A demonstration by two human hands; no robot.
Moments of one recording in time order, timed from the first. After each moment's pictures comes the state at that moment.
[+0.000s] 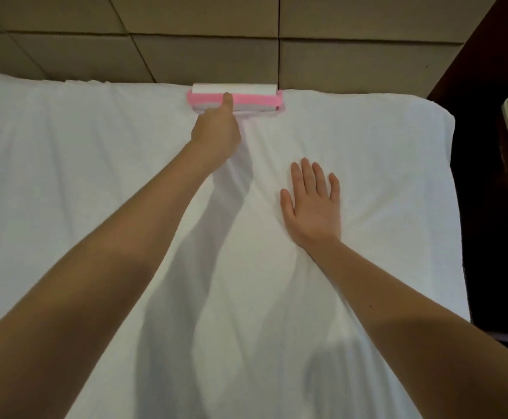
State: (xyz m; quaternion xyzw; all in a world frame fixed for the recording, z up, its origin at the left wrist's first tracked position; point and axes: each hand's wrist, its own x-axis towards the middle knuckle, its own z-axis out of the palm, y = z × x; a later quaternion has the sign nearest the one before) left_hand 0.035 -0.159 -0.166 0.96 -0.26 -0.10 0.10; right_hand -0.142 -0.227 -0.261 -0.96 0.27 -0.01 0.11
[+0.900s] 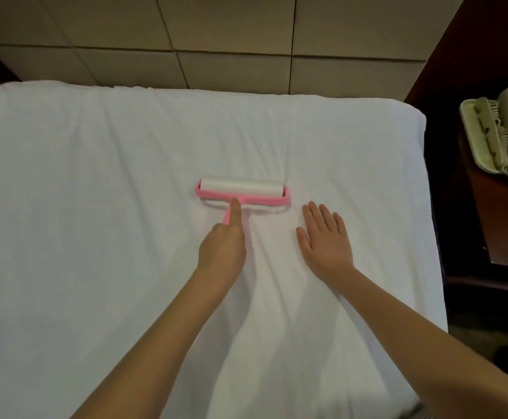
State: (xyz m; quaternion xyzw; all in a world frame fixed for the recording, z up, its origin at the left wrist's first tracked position) left_hand -0.159 0.019 -0.156 0.95 -0.26 -0.17 0.04; right_hand -0.254 -0.135 -0.233 -0.96 0.25 0.06 0.14
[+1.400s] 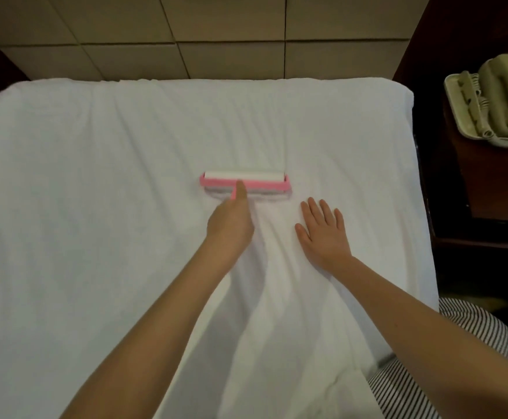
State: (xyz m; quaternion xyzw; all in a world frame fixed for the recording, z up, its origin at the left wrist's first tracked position) left_hand -0.186 0.039 -0.135 0.94 -0.26 -0.21 0.06; right_hand -0.302 -0.092 -0.224 -0.95 0.26 0.09 0.17
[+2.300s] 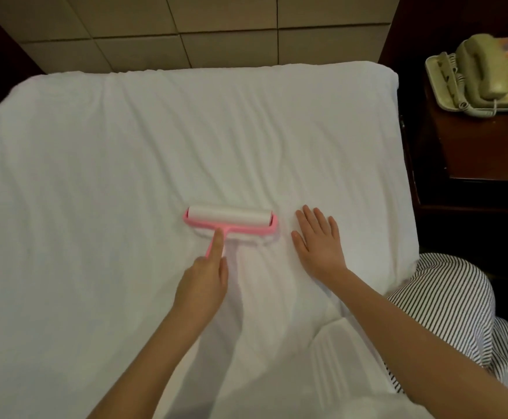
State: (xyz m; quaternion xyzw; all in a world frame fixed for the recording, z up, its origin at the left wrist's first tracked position) left_hand -0.310 0.178 -0.157 0.95 -0.27 -0.17 0.06; right_hand -0.387 -0.026 -0.238 -0.95 0.26 0.03 0.19
